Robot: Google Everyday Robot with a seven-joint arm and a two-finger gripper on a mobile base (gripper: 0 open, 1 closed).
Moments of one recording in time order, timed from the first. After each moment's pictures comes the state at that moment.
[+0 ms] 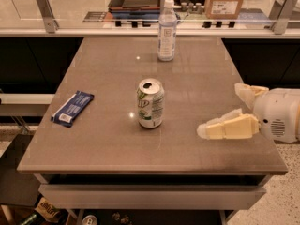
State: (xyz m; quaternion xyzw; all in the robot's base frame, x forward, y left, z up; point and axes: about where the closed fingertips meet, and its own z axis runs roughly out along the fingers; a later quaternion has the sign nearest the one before) arm 0.450 -0.155 0.905 -0.33 0.78 0.23 0.48
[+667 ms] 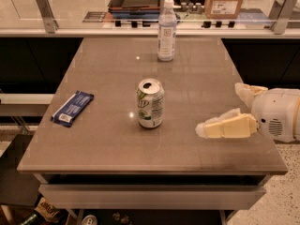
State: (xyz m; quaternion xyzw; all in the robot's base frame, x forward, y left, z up) arm 0.453 -0.156 0.902 -0.33 0.78 0.22 0.48
